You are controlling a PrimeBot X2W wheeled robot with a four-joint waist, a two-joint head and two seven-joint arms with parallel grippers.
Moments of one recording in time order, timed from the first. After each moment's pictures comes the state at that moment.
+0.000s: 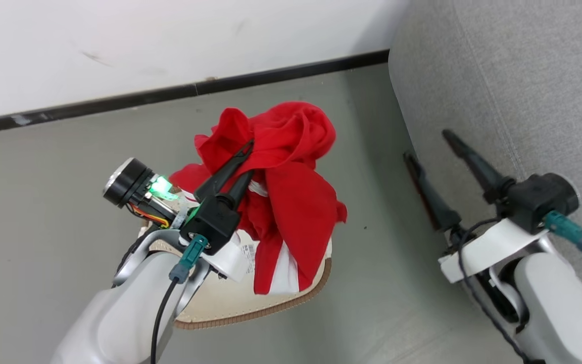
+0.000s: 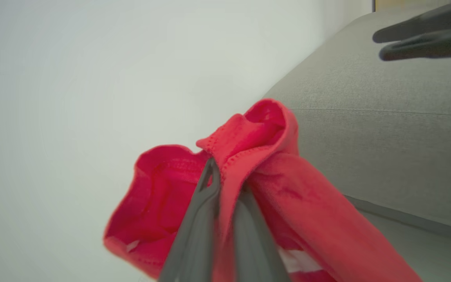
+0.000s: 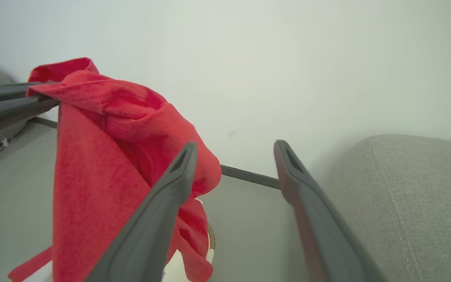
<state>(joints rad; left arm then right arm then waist) -0.57 0.15 -0.54 0.23 0.00 0.04 -0.25 -0.36 -0.22 0.28 0.08 0.17 0.13 -0.26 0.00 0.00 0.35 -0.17</state>
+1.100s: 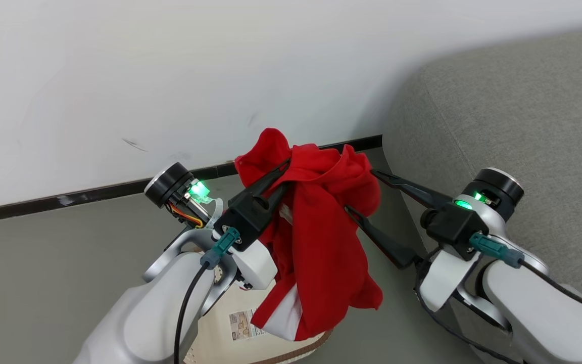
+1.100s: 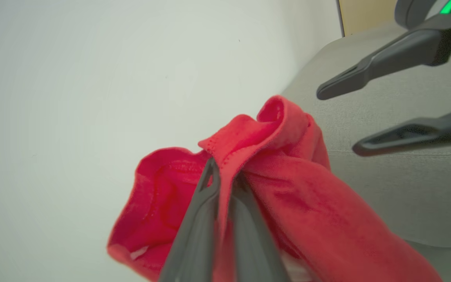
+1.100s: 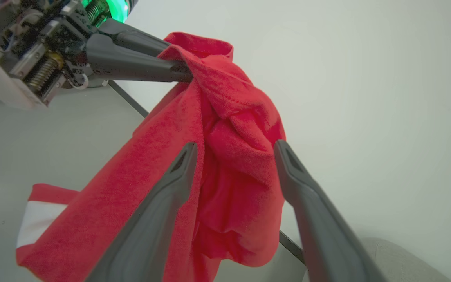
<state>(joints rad) -0.61 0.09 -0.61 0.30 -0.06 -0.06 -0.18 -0.52 -0.39 0.72 0.06 0.15 0.13 -0.22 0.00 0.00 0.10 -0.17</state>
